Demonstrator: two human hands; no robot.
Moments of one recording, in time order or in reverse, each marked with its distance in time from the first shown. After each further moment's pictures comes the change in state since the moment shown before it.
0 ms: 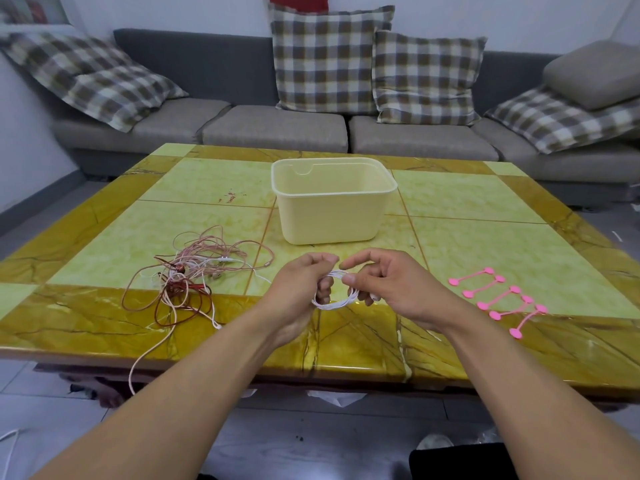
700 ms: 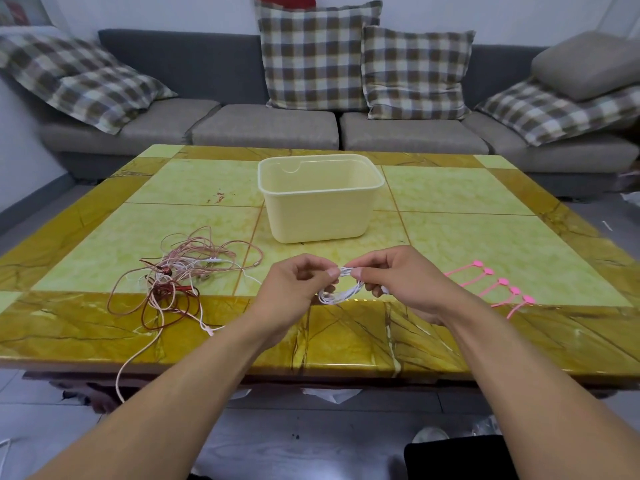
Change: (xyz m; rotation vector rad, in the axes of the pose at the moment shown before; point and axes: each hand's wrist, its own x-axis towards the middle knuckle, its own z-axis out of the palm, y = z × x) left_hand -0.003 -0.010 0.000 0.236 -0.022 0.199; right_hand -0.006 0.002 -0.019 0.013 0.112 0.155
